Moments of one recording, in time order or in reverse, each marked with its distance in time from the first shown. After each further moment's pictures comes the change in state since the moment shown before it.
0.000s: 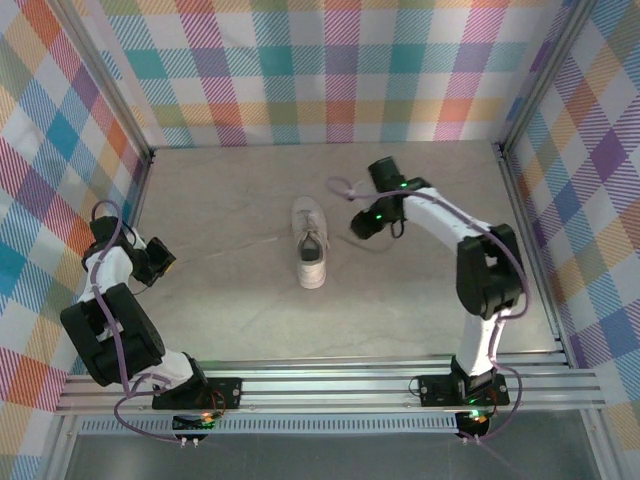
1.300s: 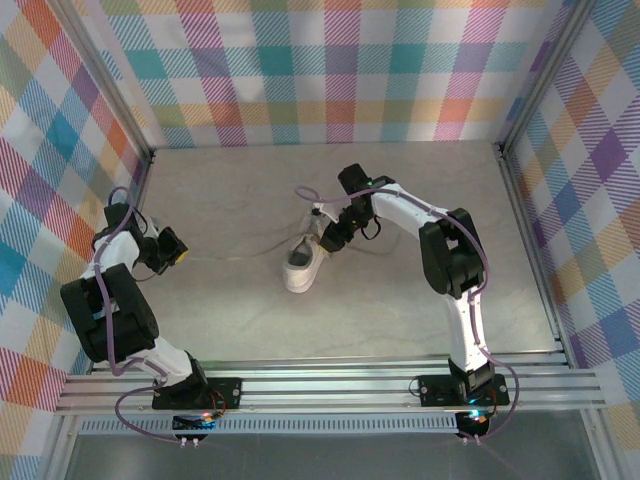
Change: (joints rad) left arm -0.084 0.126 0.097 -0.003 0.050 0.010; right arm 0.080 0.257 0.227 -0.123 -0.365 -0.193
